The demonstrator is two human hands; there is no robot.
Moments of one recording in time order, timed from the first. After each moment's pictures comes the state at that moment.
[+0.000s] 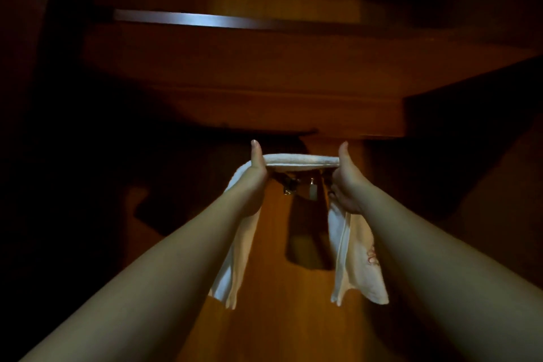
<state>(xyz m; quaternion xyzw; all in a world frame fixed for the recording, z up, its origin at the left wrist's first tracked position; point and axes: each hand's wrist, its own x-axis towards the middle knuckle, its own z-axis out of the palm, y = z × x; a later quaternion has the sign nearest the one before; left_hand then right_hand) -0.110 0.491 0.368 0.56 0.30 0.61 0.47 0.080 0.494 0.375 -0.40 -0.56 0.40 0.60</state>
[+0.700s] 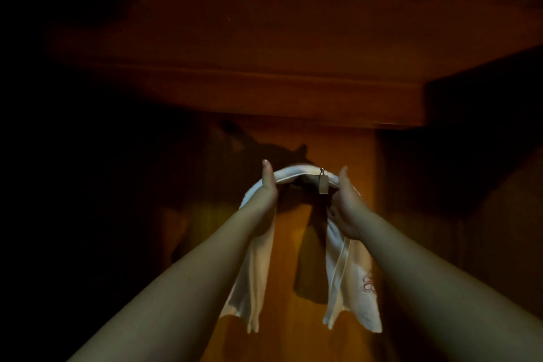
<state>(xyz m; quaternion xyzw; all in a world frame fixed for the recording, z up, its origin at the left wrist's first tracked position) -0.082 0.552 0.324 0.57 0.31 0.62 0.45 0.088 0.566 0.316 -0.36 -0.57 0.42 0.61</state>
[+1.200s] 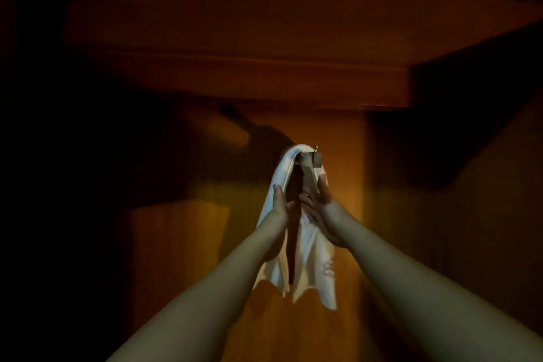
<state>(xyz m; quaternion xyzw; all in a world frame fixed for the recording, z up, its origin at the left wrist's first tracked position) -0.070 0.516 0.241 0.62 0.36 0.49 0.50 0.059 0.525 0.254 -0.37 -0.63 0.41 0.55</state>
